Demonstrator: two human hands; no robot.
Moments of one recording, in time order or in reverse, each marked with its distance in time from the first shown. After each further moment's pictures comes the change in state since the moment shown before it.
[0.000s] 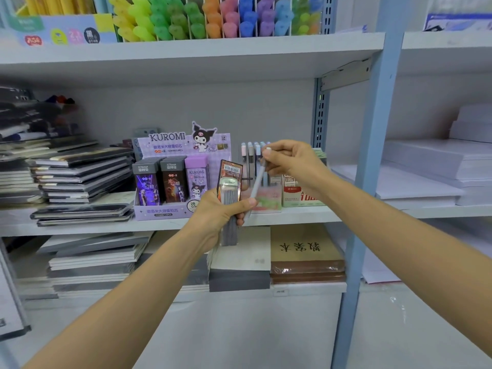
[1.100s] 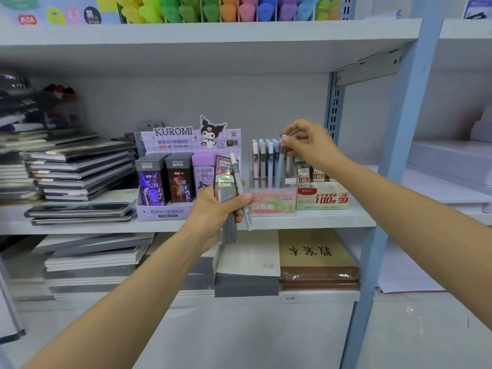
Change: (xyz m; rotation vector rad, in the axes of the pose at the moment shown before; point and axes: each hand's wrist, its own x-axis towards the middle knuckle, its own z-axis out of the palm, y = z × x) left_hand 0.018 -0.007 -0.030 0.024 0.058 0.034; right_hand 0.056 0.010 -0.017 -0.466 0.101 -0.112
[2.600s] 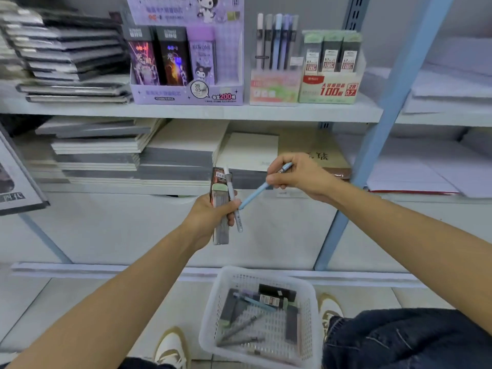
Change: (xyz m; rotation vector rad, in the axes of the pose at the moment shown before) left_hand -0.132 -0.152 -0.023 0.037 0.116 -0.399; right_hand -0.201 0.081 0.078 0.384 -0.458 0.382
